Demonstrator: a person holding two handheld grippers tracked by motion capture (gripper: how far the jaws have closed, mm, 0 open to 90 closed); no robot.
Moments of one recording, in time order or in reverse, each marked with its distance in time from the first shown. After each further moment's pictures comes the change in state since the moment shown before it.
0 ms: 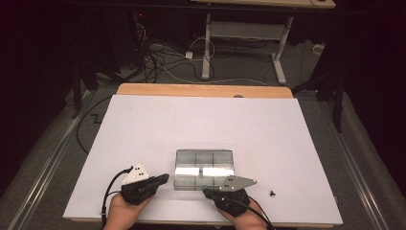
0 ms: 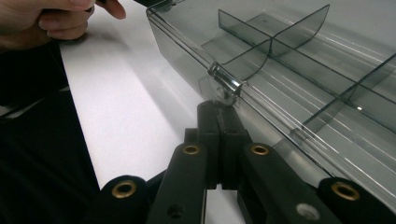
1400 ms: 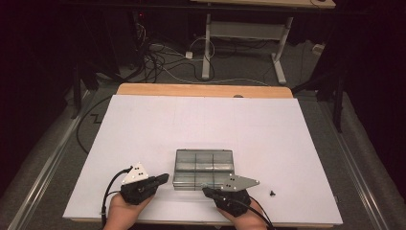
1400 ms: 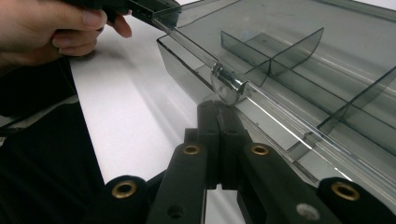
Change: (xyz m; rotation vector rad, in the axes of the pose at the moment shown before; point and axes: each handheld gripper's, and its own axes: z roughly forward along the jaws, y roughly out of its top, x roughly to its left) left arm -0.001 0.001 -0.001 -0.008 -0.007 0.000; right arm 0.003 0.005 -0.006 -0.054 0.004 -0.001
